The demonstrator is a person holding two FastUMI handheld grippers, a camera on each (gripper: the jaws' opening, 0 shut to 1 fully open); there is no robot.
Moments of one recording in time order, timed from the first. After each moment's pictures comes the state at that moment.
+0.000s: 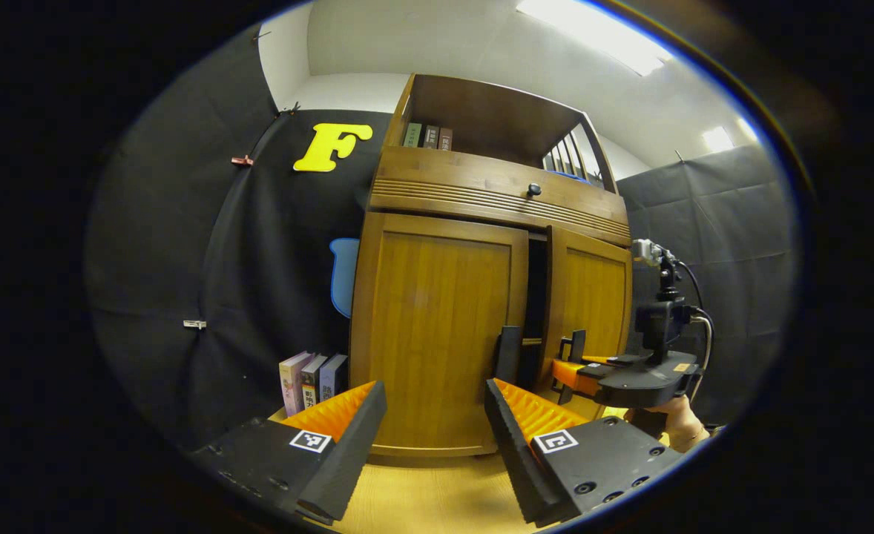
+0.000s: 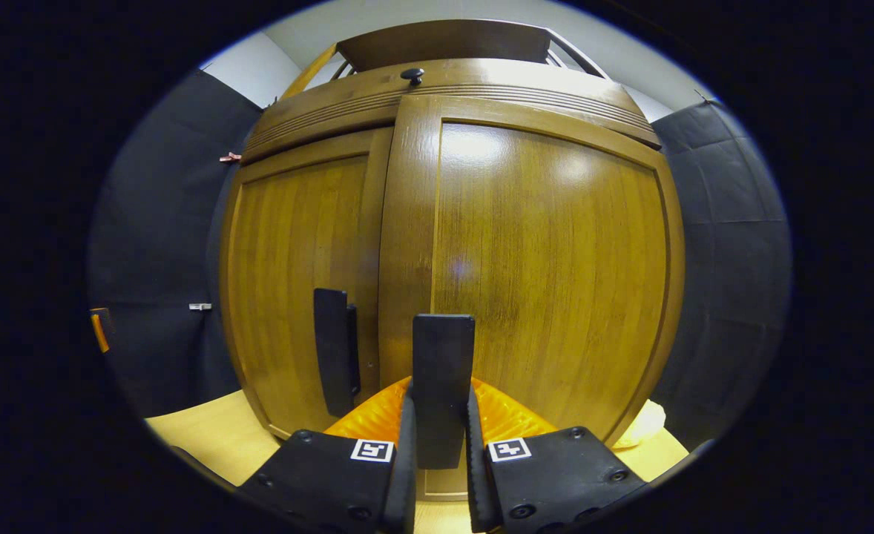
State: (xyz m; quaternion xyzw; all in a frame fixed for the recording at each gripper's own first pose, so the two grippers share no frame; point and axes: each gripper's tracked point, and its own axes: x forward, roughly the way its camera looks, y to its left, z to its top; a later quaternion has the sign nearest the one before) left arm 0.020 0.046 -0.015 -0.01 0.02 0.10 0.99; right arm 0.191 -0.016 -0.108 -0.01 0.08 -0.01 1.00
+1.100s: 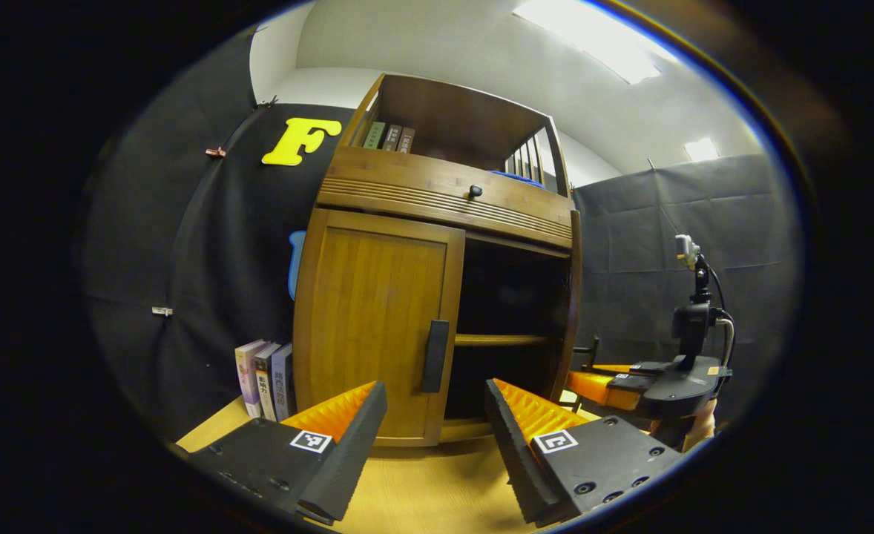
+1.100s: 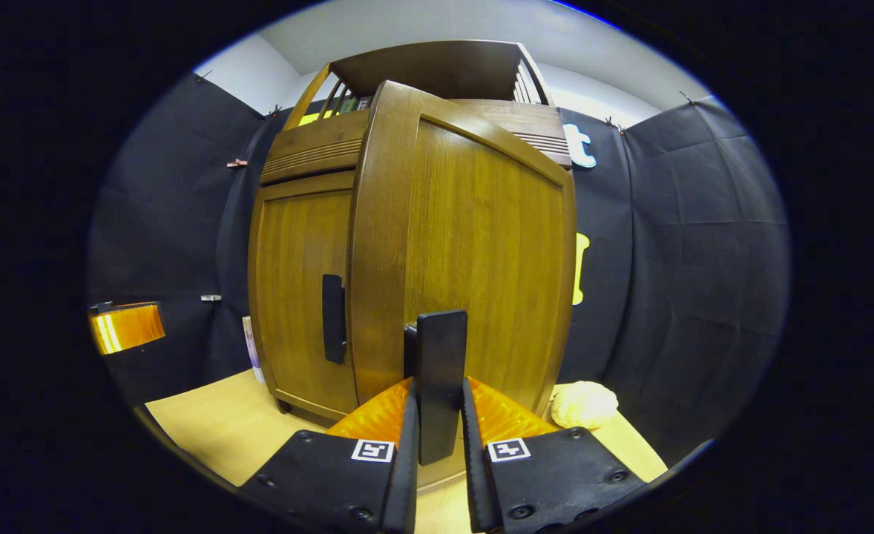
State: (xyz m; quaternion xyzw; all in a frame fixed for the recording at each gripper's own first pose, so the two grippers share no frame) left arm 0.009 -0.033 -0.013 -0.04 0.03 0.03 1.00; right arm 0.071 -0.077 -0.080 -0.01 0.09 -0.04 1.00
